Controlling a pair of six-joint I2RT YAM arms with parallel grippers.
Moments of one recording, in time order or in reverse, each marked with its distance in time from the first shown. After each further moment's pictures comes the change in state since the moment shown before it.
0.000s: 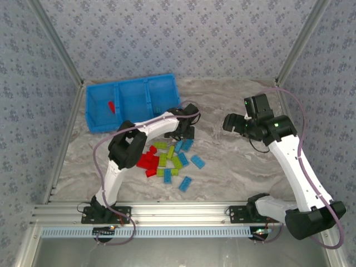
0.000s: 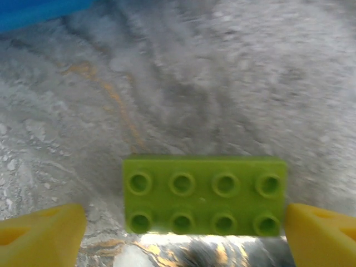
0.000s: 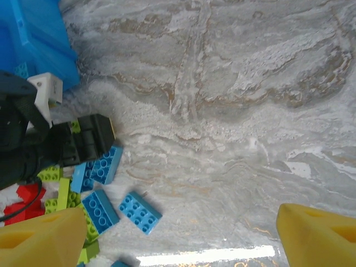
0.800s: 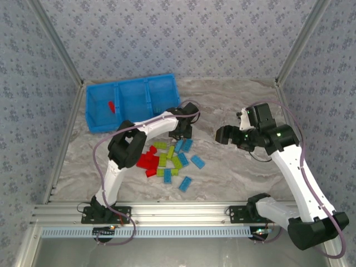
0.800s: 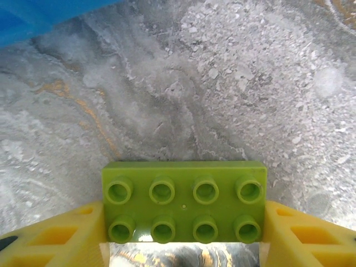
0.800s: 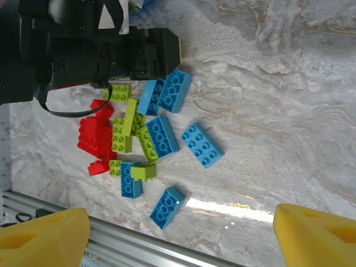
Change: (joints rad) left arm 0.006 -0.020 -0.004 0.032 0.049 0.066; right arm -0.005 -0.101 -0.106 -0.007 -0.364 -0.048
